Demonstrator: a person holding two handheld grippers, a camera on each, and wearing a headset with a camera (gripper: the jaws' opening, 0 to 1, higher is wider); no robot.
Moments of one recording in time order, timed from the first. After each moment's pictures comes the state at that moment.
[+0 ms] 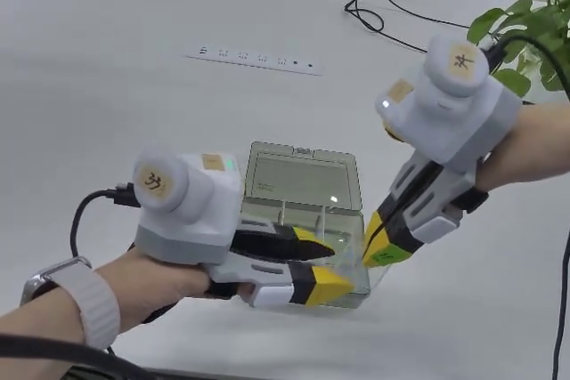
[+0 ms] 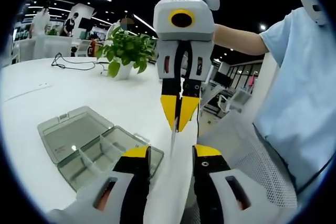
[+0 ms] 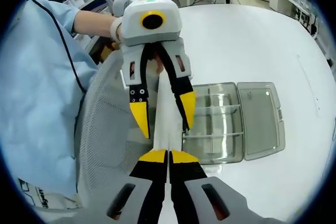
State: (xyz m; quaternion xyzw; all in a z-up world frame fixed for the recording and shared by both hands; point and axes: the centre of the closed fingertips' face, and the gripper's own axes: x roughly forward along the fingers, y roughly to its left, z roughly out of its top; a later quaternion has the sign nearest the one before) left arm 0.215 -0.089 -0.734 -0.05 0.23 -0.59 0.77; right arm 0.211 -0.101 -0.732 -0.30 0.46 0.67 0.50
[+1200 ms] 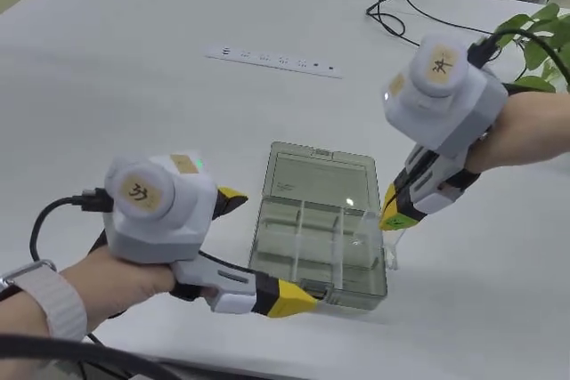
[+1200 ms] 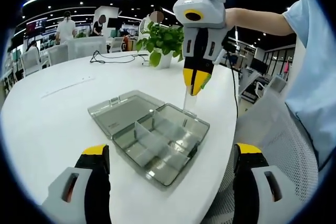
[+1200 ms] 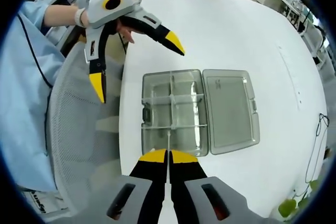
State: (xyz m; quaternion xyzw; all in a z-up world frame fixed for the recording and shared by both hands) left arm 0.243 -0.015 -0.767 0.02 0.26 -0.46 0.85; right arm 0.267 -0.105 -0.754 -0.38 0.47 0.59 0.54
